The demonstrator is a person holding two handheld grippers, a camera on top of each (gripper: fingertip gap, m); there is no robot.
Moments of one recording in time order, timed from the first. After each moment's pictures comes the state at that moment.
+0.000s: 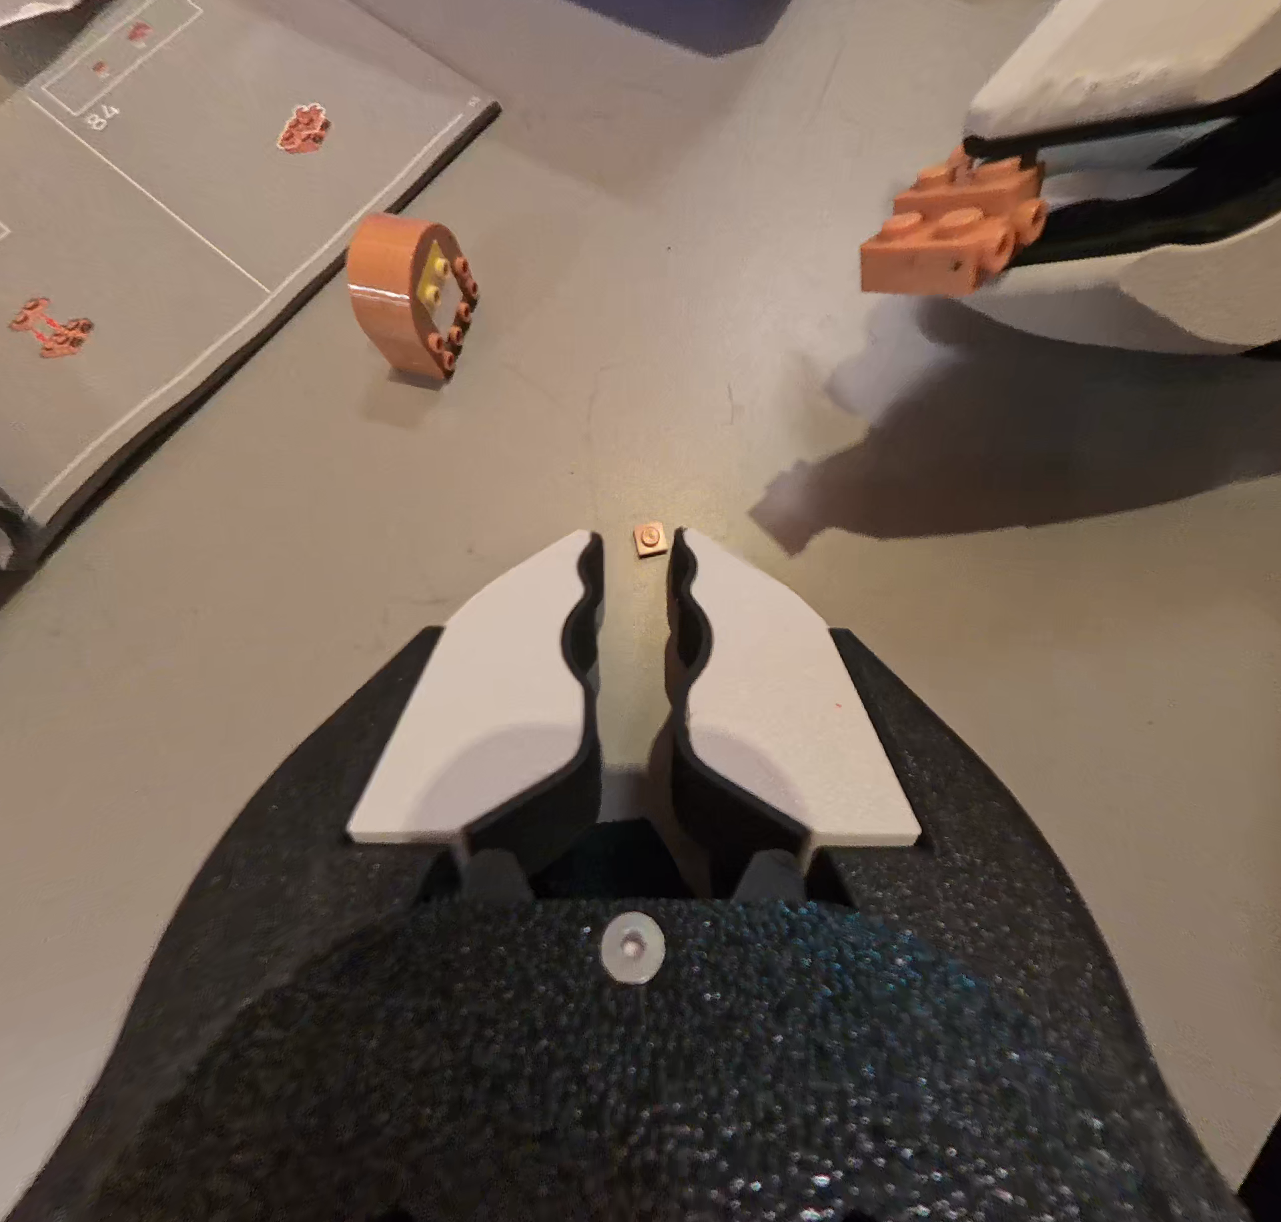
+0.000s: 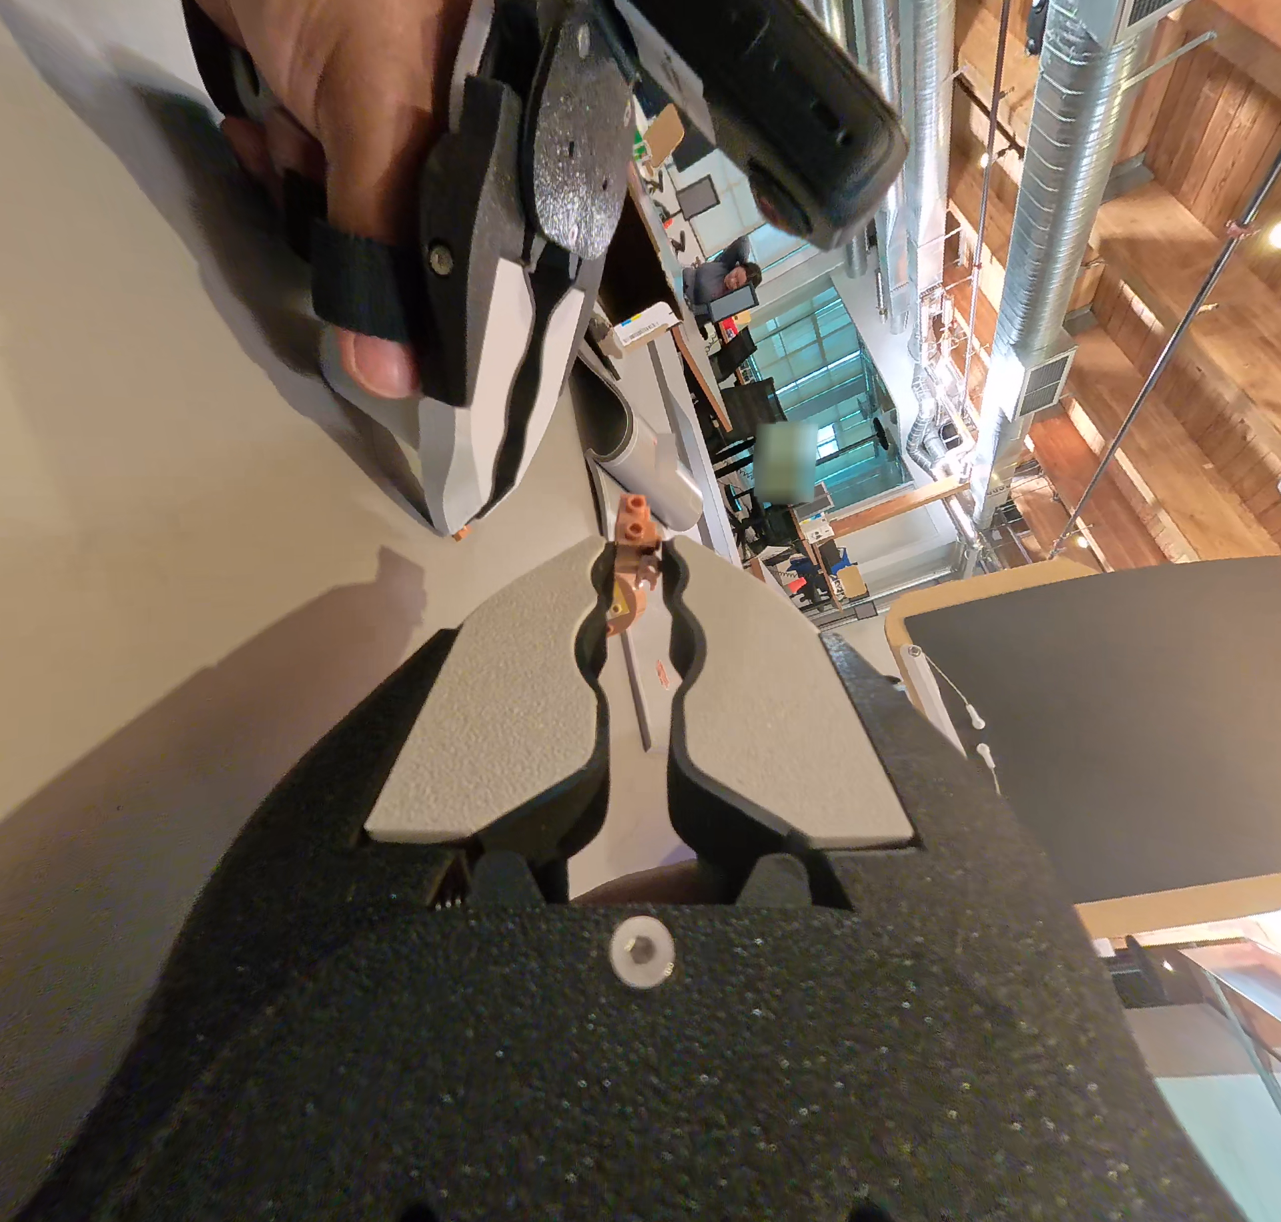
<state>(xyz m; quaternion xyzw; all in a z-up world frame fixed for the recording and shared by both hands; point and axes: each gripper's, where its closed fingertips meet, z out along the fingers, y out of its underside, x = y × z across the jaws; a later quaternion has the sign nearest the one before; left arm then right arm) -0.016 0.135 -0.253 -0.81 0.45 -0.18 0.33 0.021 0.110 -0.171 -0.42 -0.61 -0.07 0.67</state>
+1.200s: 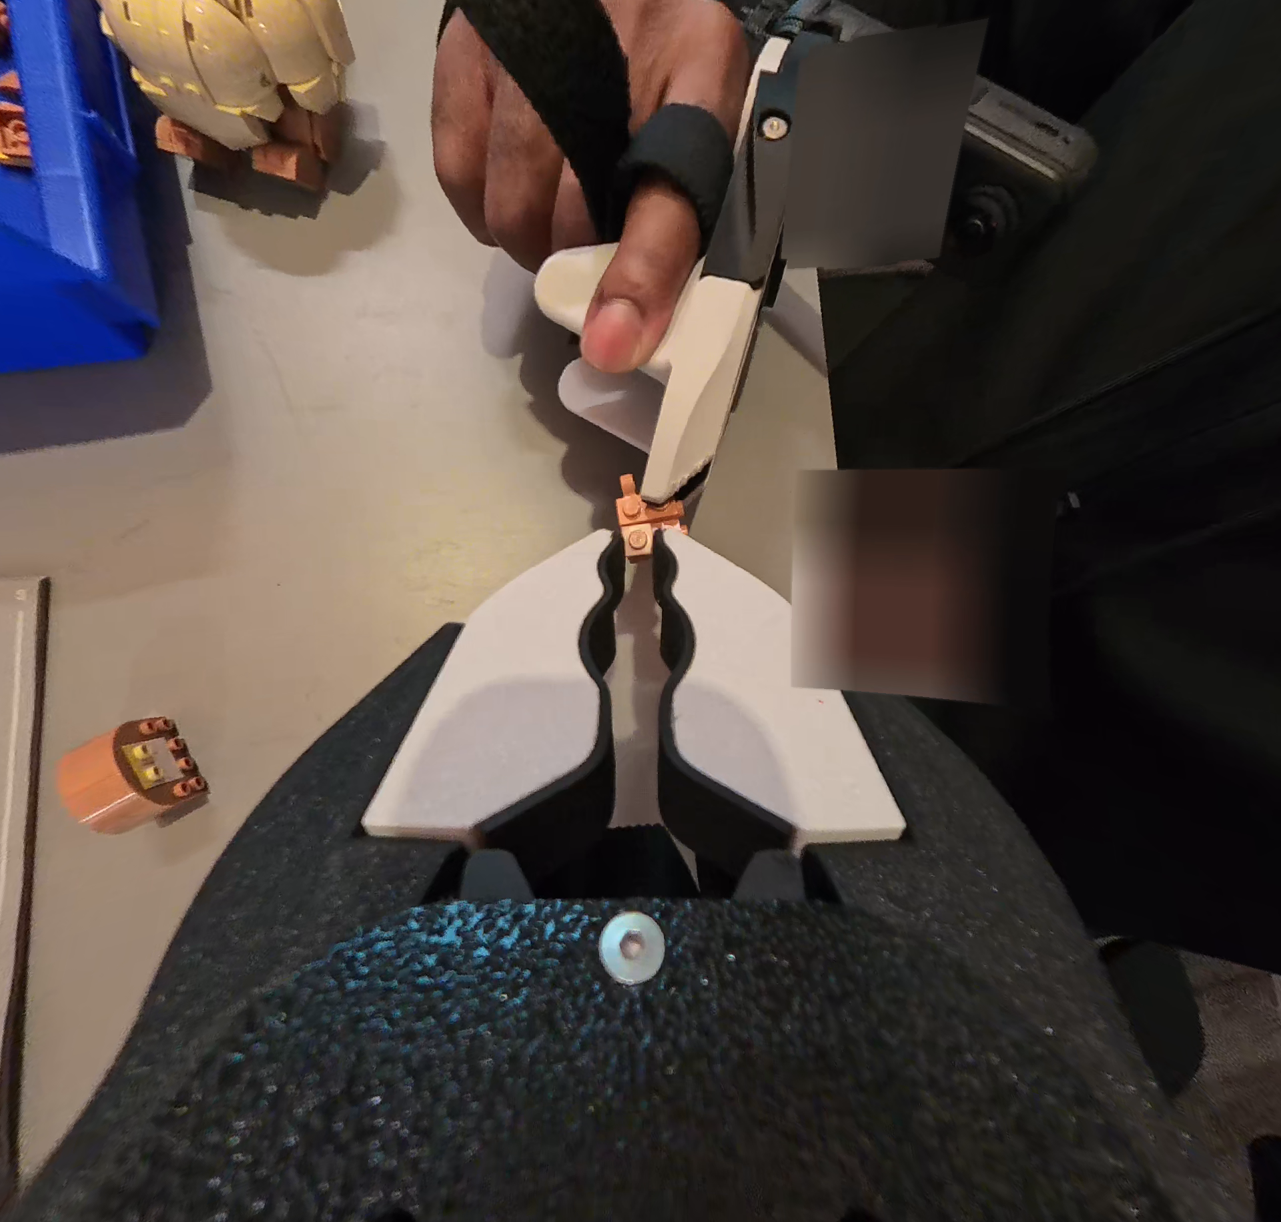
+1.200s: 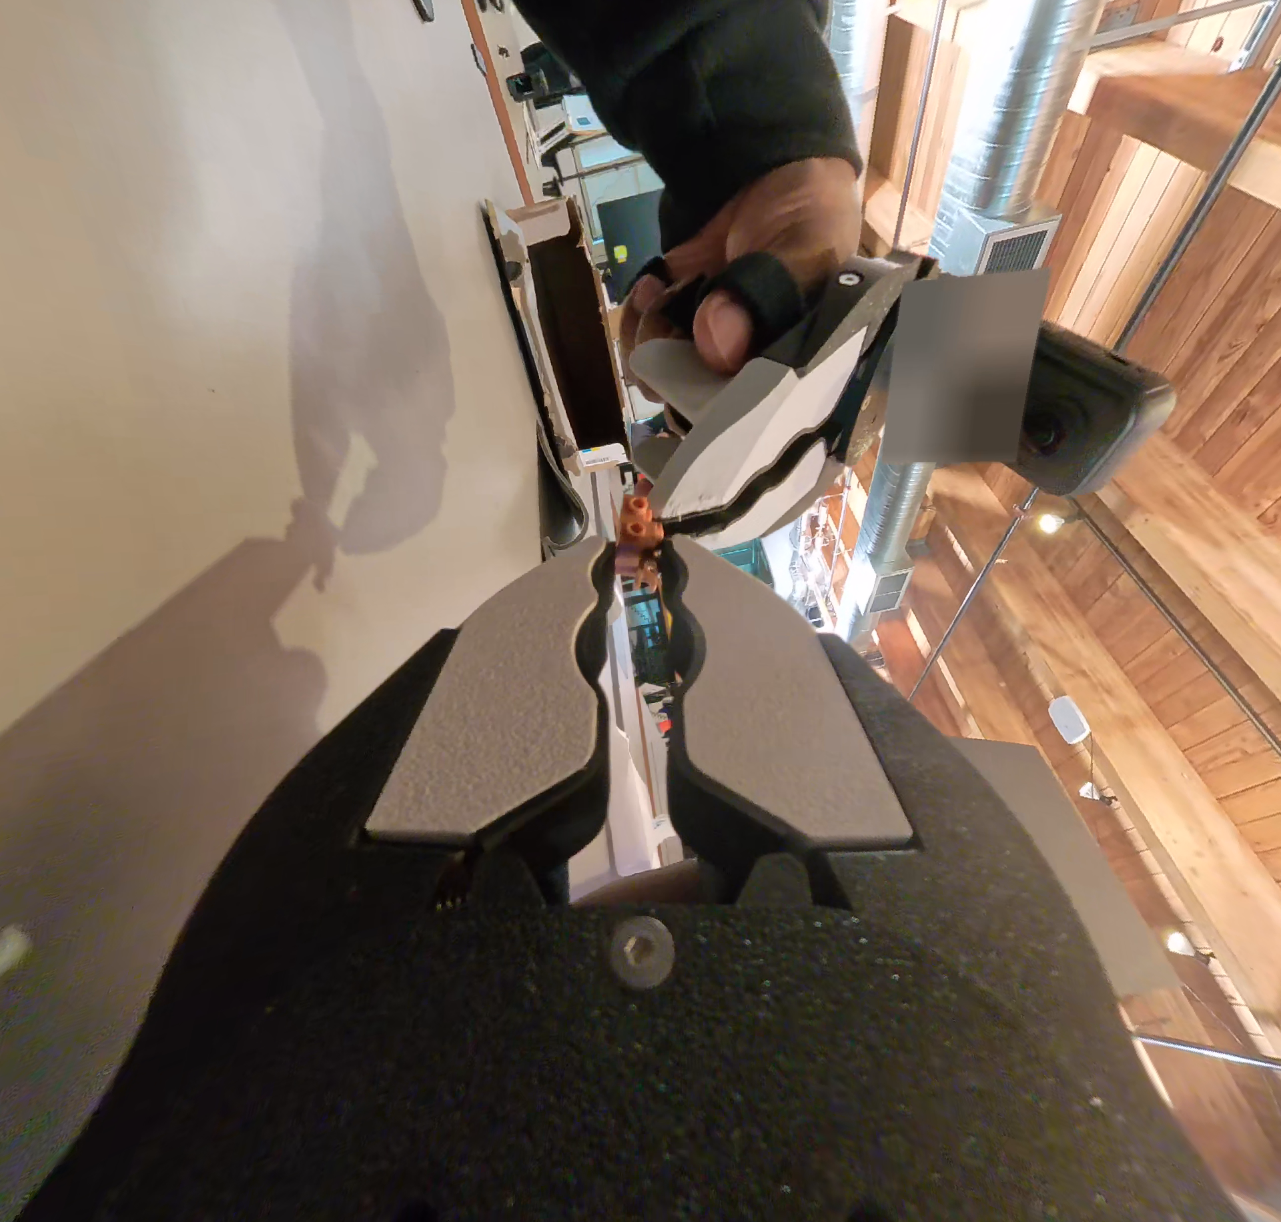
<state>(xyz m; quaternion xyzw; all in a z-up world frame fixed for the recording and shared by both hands) 0.042 0.052 -0.161 -0.61 0.70 -0.34 0.15 0.041 0.046 -0.159 -0.25 -0.64 -0.11 0.72</state>
